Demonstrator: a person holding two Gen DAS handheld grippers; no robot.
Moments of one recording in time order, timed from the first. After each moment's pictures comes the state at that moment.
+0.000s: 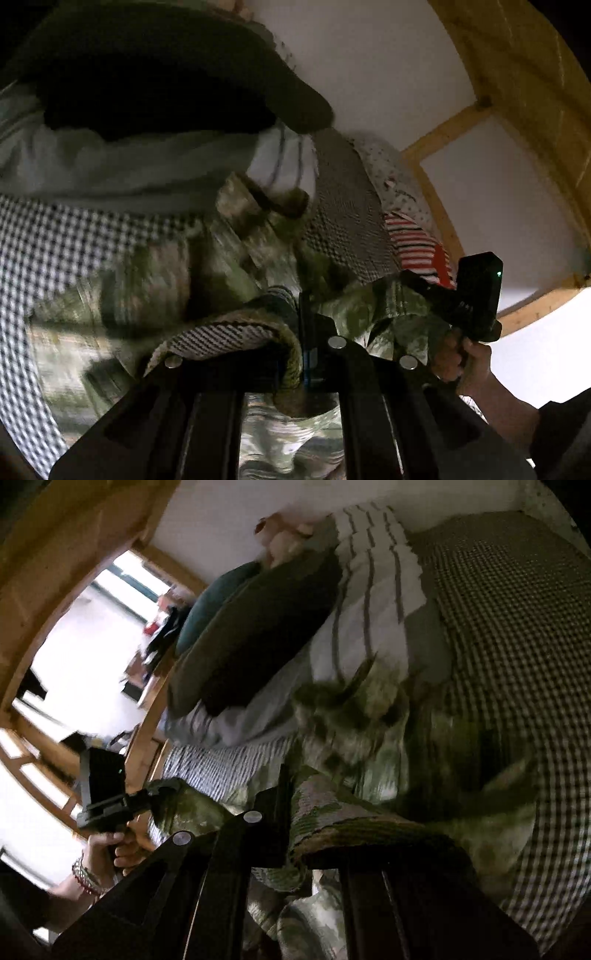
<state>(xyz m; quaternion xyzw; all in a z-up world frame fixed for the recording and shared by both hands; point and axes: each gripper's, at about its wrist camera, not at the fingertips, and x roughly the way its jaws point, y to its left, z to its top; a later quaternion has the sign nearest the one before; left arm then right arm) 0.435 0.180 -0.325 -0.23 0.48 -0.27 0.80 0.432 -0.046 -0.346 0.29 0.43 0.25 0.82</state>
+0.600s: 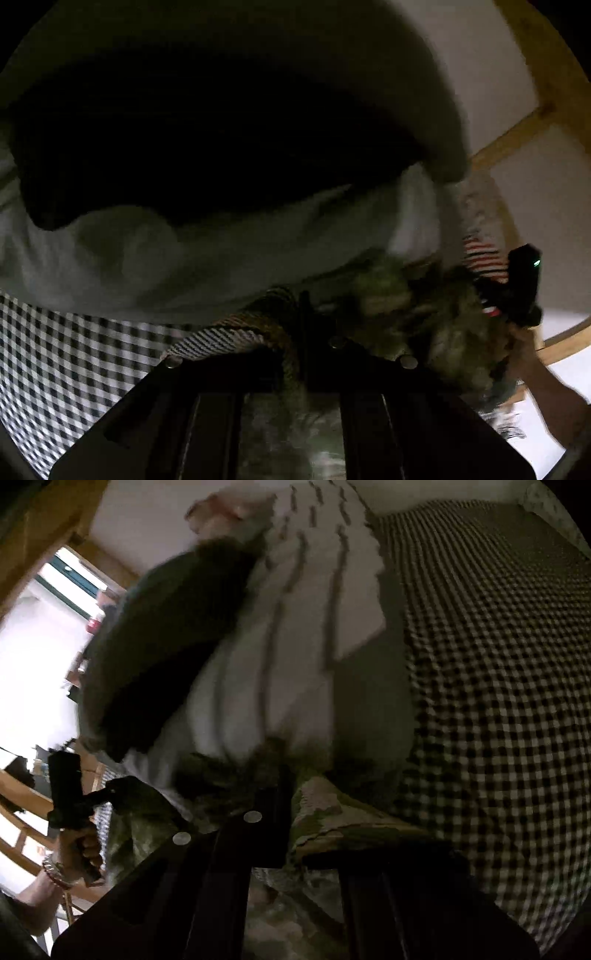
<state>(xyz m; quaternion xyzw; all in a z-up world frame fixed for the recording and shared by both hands) 0.582 0.227 -0.403 -0.17 0.52 -0.18 0.81 0.597 -0.060 -0.434 0.24 0.49 0.18 0.82</state>
